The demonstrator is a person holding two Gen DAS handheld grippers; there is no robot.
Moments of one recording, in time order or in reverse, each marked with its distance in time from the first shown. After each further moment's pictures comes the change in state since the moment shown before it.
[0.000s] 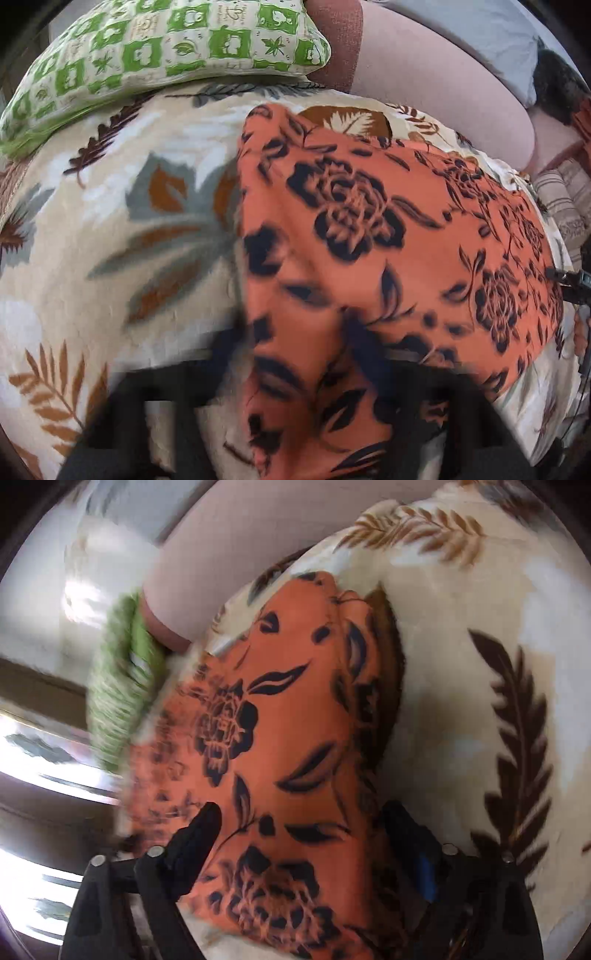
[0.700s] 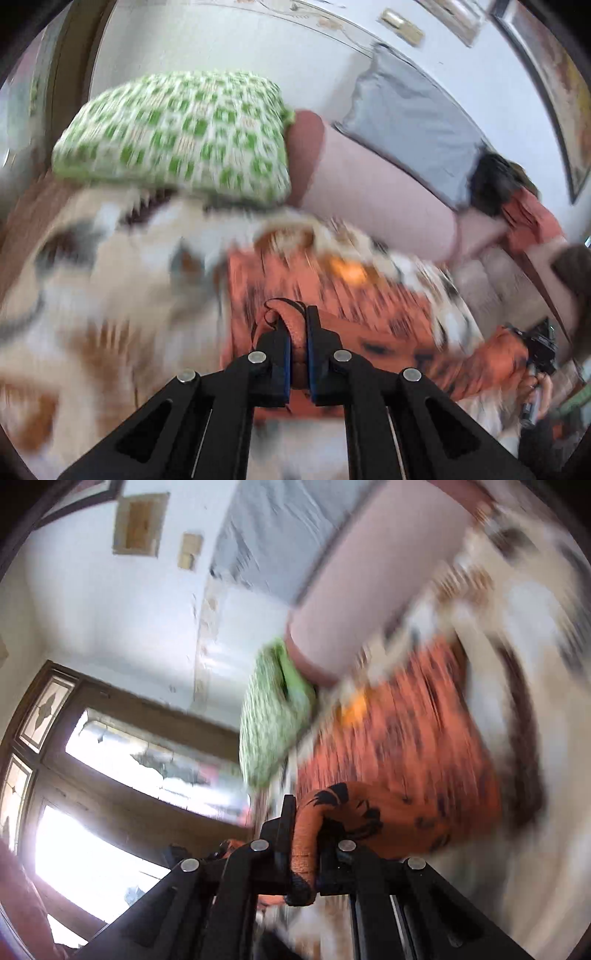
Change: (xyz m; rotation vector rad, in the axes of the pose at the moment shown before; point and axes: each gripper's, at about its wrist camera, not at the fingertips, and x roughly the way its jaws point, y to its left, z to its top) left arm -0.179 0.007 -0.016 -0.117 -0.355 -0.164; right arm -0.166 -0.004 -0.061 0.163 -0.330 0.576
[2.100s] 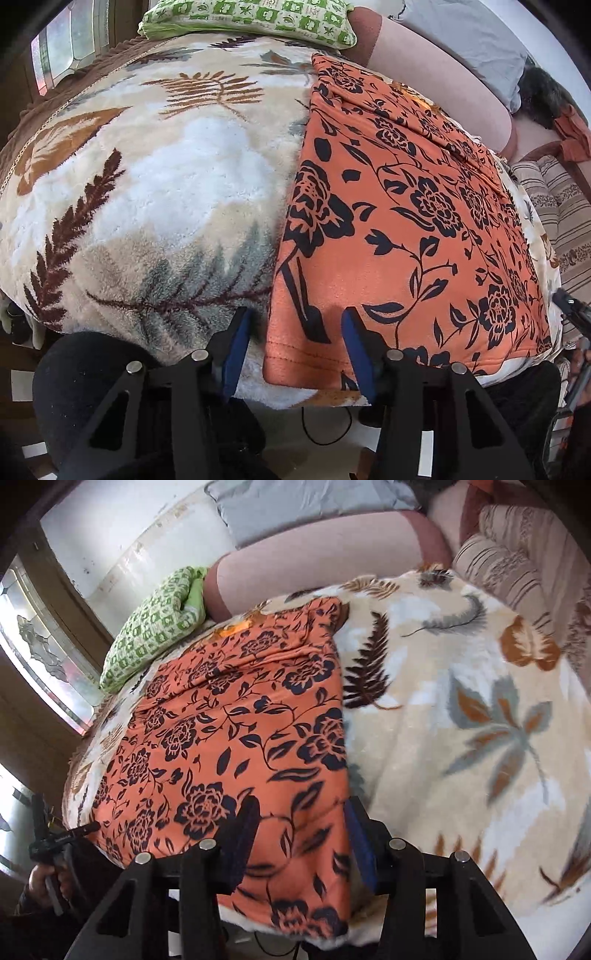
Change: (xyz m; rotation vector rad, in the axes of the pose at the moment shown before) left arm -0.072 0.039 -0.282 -0.031 0.301 0.230; right arm -0.061 -0.013 -0.204 -0.413 0.174 -0.654
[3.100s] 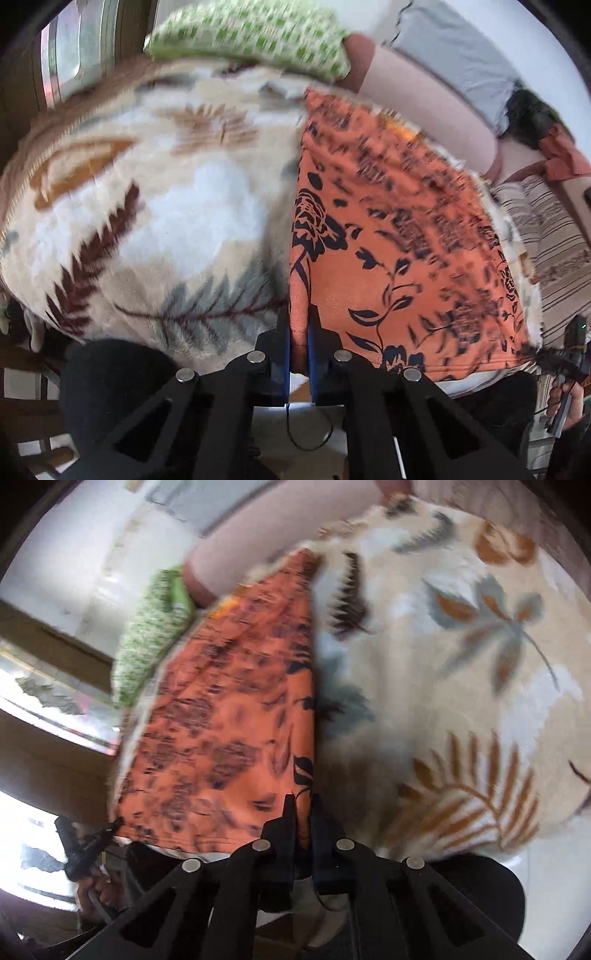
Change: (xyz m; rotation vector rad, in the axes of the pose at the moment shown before) left arm -0.029 0.003 0.007 -0.033 -0.030 -0.048; right arm -0.007 -0.053 -0.056 0.291 0.213 0.073
